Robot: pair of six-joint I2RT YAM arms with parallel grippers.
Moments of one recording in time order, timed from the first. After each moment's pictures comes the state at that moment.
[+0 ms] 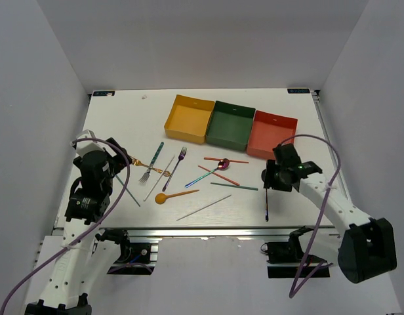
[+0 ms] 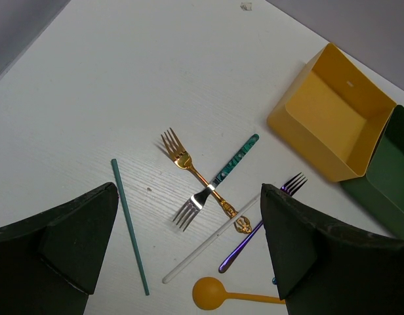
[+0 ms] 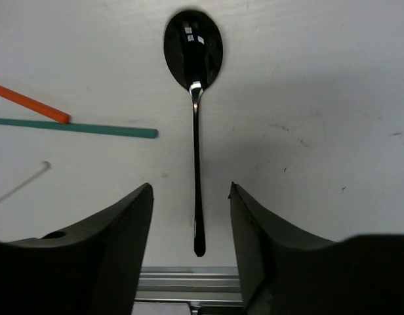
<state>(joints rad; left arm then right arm) -0.17 0.64 0.79 -0.53 -0.41 -0.49 0.33 1.09 0.77 -0.73 0.08 0.40</state>
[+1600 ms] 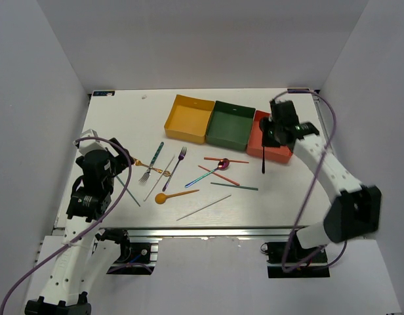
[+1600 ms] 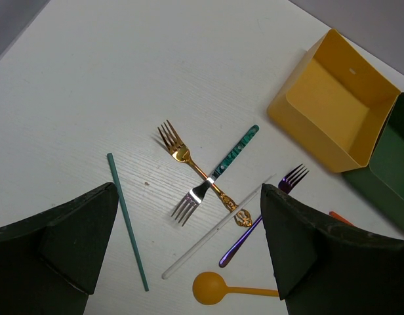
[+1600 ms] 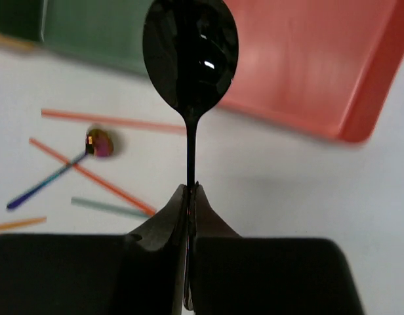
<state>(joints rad) -0.17 0.66 0.78 -0.53 -0.38 -0.49 0.34 1.34 1.15 -0.67 0.07 0.33</state>
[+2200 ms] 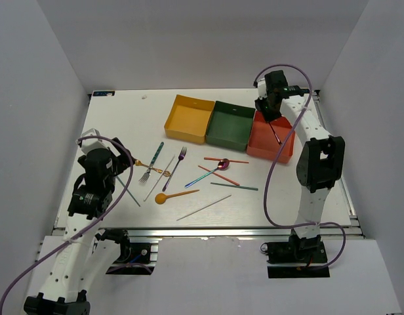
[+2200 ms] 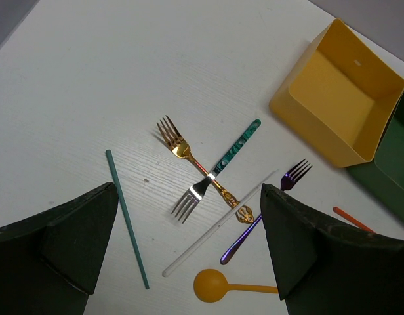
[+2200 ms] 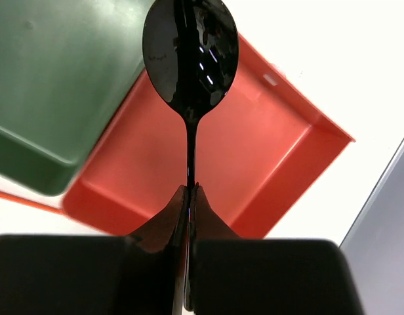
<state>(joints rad) -0.18 0.68 0.78 -0.53 -0.39 -0.49 0.24 2.01 1.88 -0.87 0.09 -0.25</state>
